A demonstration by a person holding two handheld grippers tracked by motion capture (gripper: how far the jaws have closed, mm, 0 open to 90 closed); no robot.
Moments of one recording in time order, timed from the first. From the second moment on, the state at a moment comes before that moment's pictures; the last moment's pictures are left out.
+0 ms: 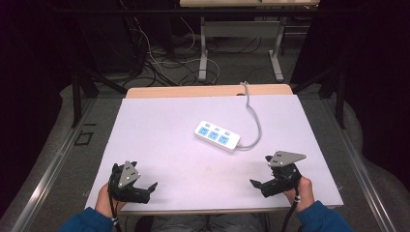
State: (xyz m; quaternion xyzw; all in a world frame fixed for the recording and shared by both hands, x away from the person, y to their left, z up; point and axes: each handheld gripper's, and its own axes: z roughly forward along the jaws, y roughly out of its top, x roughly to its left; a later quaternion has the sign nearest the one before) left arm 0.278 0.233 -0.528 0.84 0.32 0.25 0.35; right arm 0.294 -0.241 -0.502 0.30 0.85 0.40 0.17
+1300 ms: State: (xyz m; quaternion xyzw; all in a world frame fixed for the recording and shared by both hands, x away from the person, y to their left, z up) left arm 0.279 0.232 -0.529 0.85 0.32 0.25 0.35; right arm 0.333 -0.223 -0.496 0.31 0.85 0.39 0.17
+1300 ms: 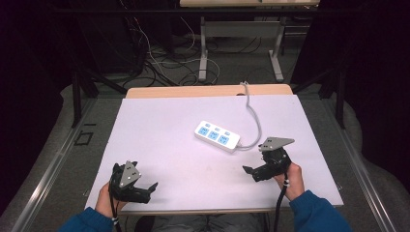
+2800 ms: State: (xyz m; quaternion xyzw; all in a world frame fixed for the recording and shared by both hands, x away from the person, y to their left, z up) left arm 0.279 0.232 -0.529 0.85 0.32 0.25 0.35; right arm 0.383 -0.200 -0.488 0.33 0.84 0.40 0.17
